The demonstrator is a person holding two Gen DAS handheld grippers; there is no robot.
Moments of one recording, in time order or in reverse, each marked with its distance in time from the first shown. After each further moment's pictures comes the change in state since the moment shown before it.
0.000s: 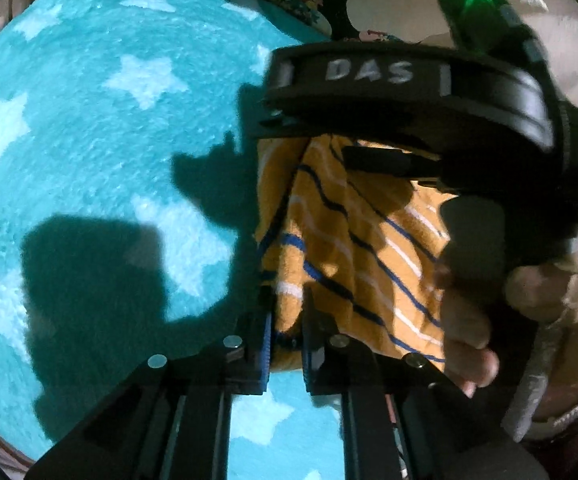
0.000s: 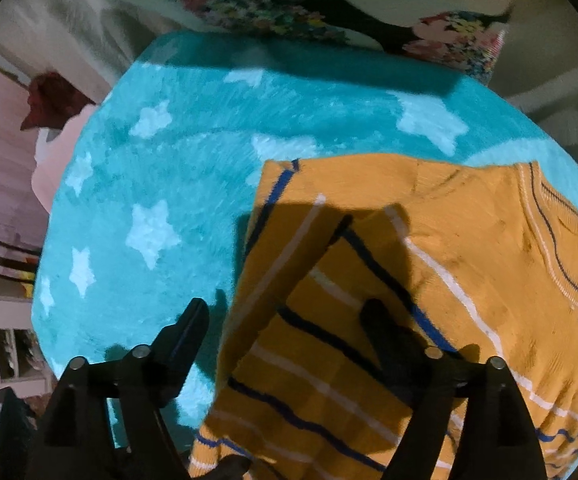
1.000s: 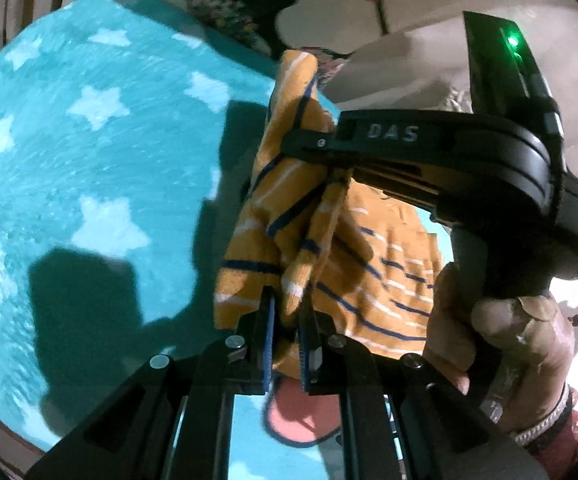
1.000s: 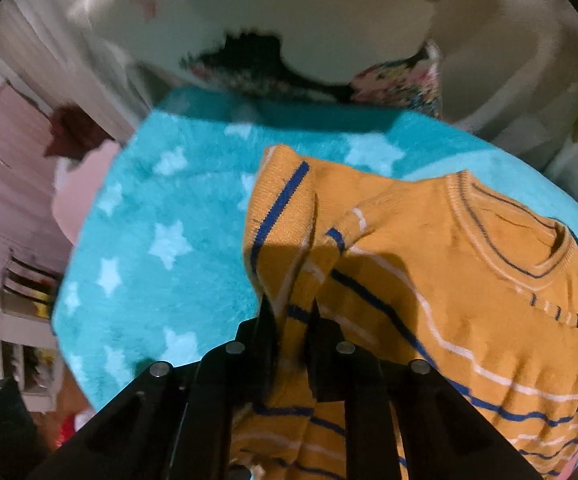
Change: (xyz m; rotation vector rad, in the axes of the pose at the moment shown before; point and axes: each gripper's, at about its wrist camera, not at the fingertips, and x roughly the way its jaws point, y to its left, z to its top) left arm -0.026 -0.049 -0.037 0.041 -0.093 -0.040; right arm -0.069 -0.041 -0.036 0.035 -0.185 0.083
